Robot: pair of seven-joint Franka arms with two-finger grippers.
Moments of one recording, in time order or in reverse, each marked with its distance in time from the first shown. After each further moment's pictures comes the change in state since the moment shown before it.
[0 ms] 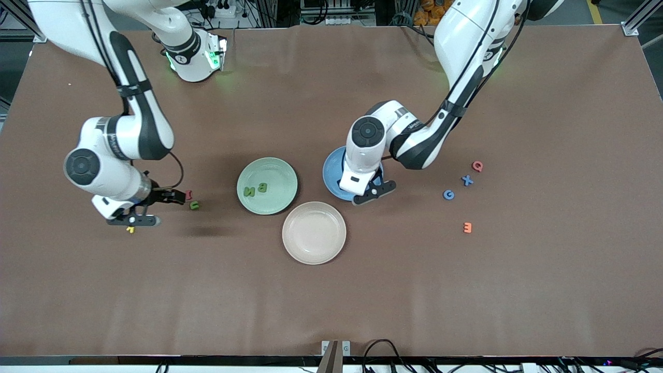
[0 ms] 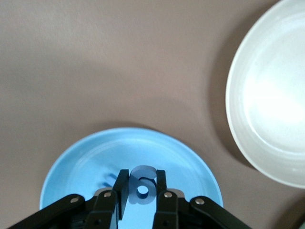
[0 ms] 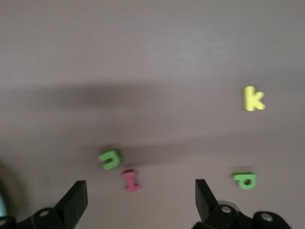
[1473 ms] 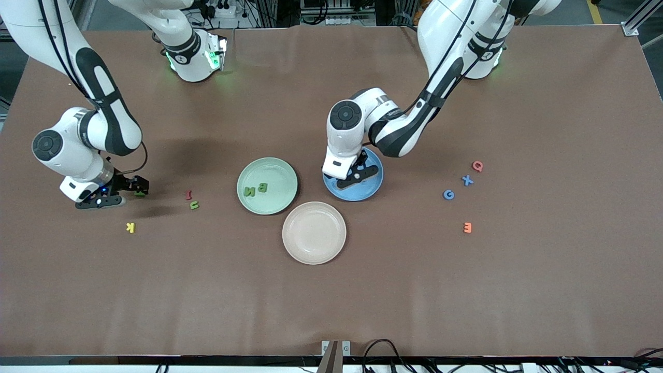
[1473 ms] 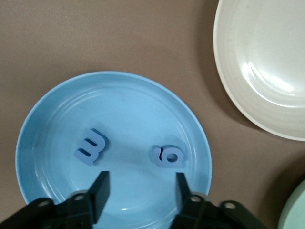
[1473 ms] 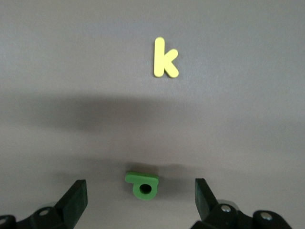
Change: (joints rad) left arm -0.088 0.004 0.008 -0.005 0.000 -0.002 -0.087; right arm -0.259 0.012 0.008 -0.279 -0.009 0.399 -0.438
